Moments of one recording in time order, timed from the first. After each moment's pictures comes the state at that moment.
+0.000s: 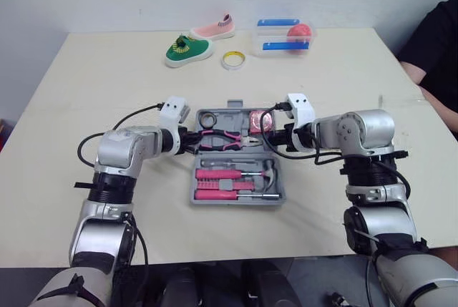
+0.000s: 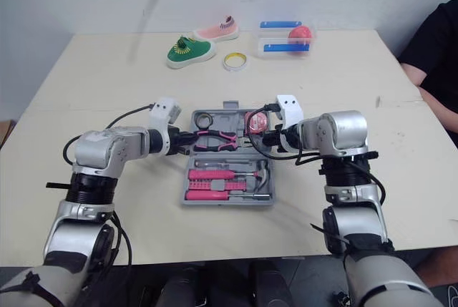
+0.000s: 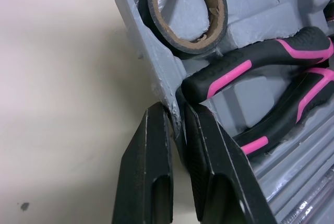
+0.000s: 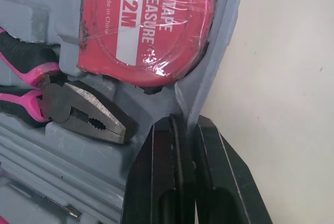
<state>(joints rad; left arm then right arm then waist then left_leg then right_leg) -0.76 0.39 0.03 0.16 -0.29 1.08 -0.43 -0.89 -0.33 -0.04 0.13 0.35 1.38 0.33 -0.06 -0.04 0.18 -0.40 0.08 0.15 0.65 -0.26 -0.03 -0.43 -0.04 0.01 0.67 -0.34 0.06</state>
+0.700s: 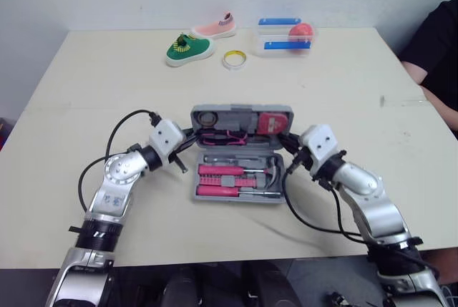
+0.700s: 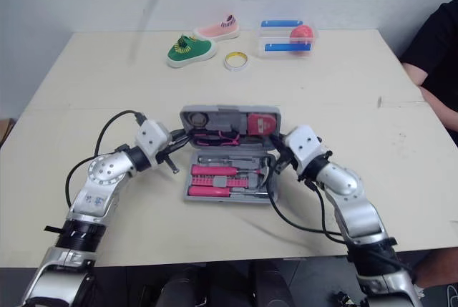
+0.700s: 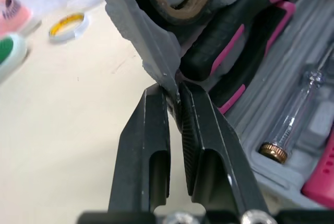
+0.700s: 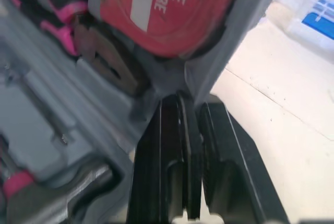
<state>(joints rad) -0.39 0.50 -0.06 0.18 -0.07 -0.23 -0.61 -0.23 -0.52 0.09 -0.08 0.09 -0.03 0.51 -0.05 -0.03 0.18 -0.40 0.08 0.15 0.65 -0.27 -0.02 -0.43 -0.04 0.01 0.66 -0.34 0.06</state>
